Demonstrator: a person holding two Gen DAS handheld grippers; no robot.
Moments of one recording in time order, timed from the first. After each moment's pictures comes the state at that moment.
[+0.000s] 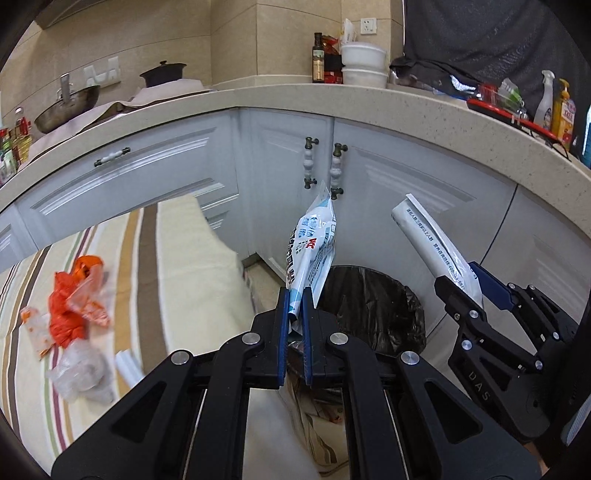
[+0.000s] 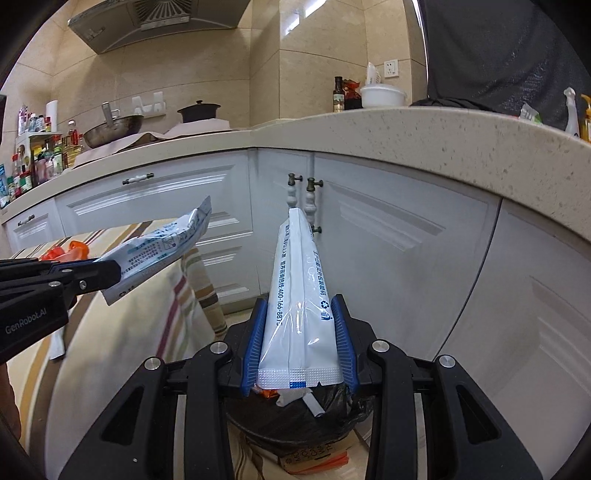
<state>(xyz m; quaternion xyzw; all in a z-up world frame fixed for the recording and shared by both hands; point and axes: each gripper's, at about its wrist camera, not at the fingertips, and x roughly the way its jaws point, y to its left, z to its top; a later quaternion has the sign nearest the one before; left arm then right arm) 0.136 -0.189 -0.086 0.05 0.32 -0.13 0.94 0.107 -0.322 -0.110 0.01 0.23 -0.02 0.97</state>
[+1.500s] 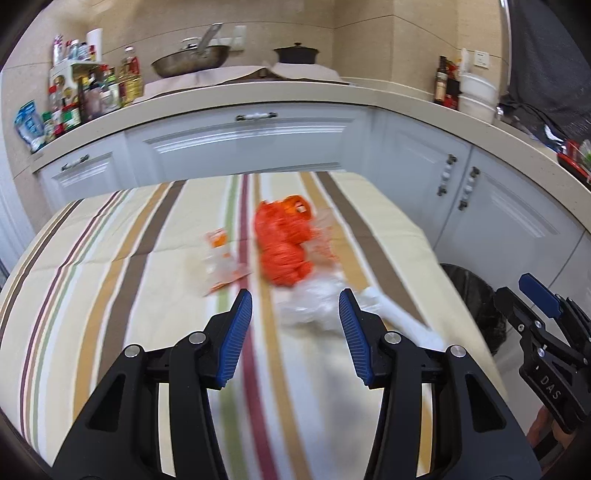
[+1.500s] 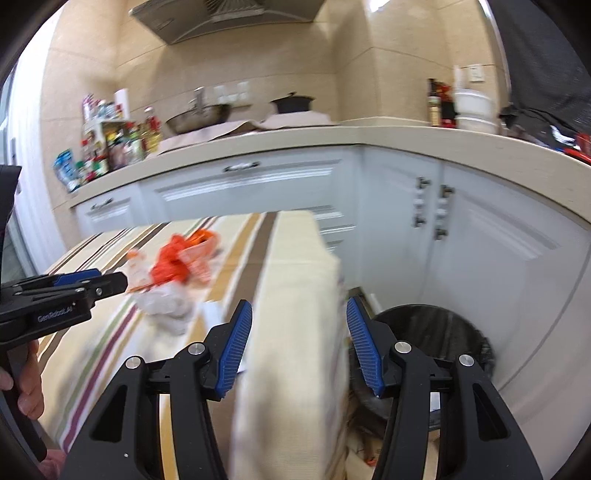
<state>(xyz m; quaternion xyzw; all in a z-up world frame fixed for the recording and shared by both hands) 0.077 0.023 -0.078 -0.02 0.34 0.03 0.94 0.085 -0.180 -0.089 0.01 0.25 0.14 0.96</state>
